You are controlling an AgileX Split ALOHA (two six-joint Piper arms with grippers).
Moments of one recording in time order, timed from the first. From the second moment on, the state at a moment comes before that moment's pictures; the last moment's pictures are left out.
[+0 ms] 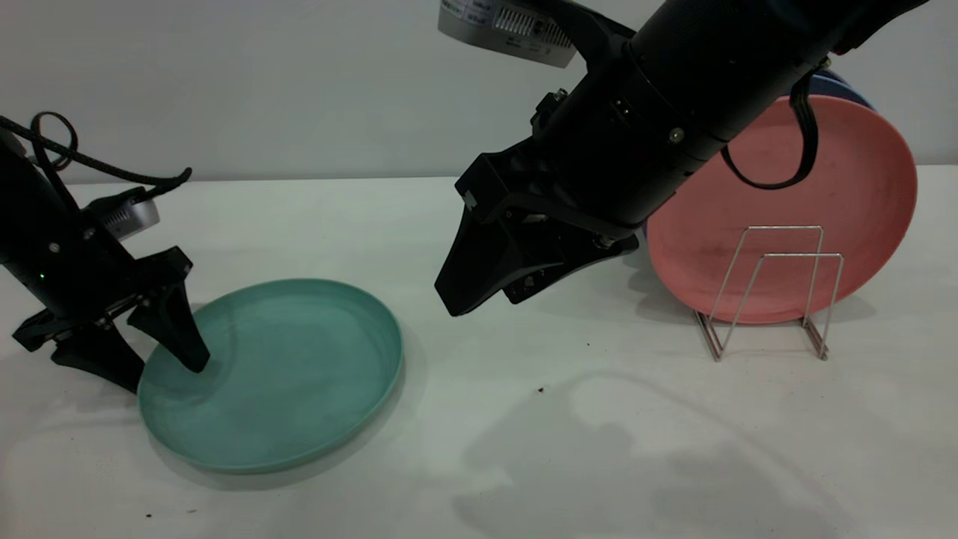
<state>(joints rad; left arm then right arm) 0.13 2.35 -1.38 -0.57 0.71 0.44 0.57 1.84 -1.08 0.98 0.56 -0.86</state>
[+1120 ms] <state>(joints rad) 0.13 2.41 -1.38 -0.78 0.86 0.76 0.35 1.99 -1.26 1.03 0.81 -0.71</state>
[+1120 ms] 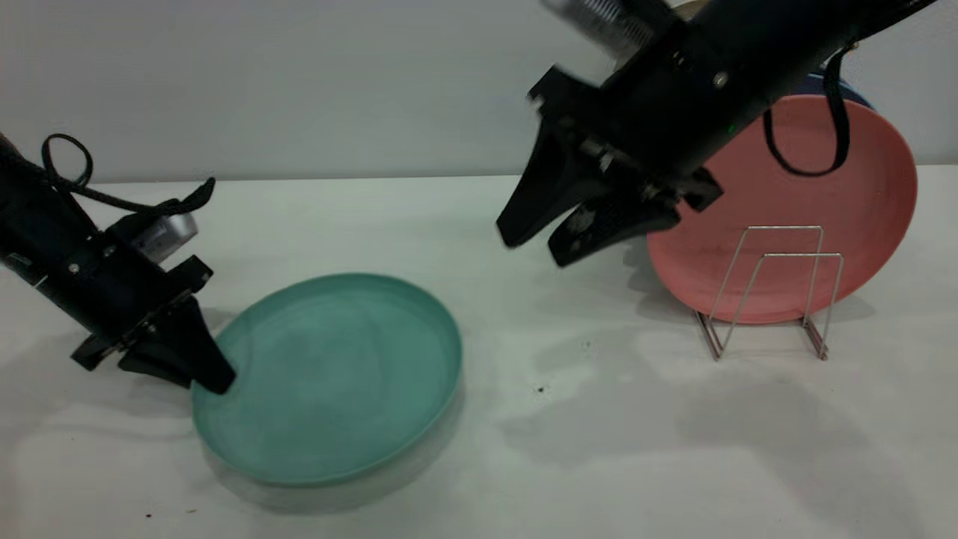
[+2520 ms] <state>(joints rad) -0.01 2.30 -1.38 -0.92 0.90 0.94 0.31 2.25 -1.46 1.11 0.94 -0.73</state>
